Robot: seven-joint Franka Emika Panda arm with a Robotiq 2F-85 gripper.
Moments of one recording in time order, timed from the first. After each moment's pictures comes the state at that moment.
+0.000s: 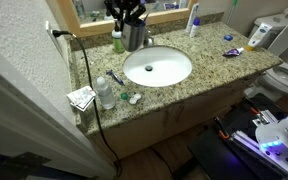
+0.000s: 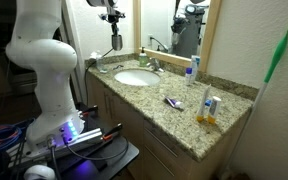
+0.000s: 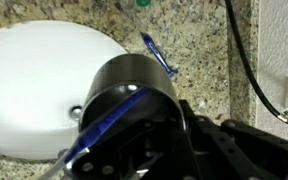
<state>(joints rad) 0.37 0.30 0.25 -1.58 -0.04 2.11 0.99</state>
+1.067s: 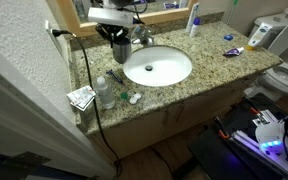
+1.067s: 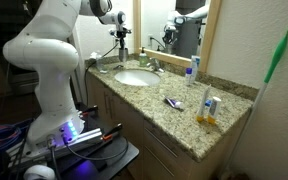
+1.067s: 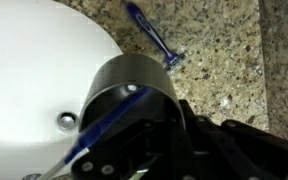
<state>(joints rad) 0.46 0.71 0.15 -1.18 -0.09 2.05 1.07</state>
